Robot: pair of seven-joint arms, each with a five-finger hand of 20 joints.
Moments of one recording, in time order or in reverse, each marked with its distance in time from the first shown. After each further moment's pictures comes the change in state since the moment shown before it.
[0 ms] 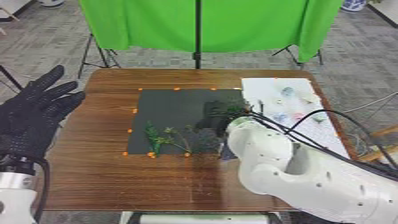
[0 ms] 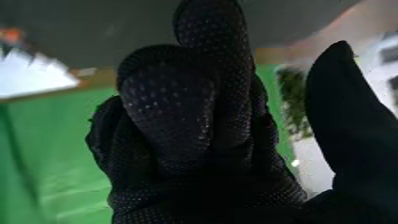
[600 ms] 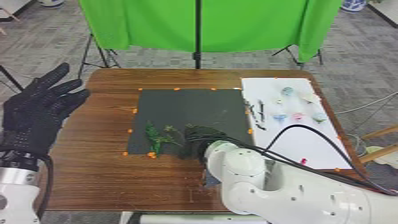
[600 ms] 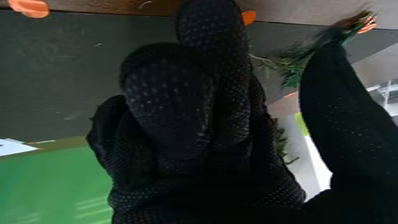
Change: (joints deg) left arm -2.4 0.1 0.8 0.4 0.2 -0.8 -2.1; right arm -2.7 -6.7 -5.8 2.5 1.4 -5.7 -0.7
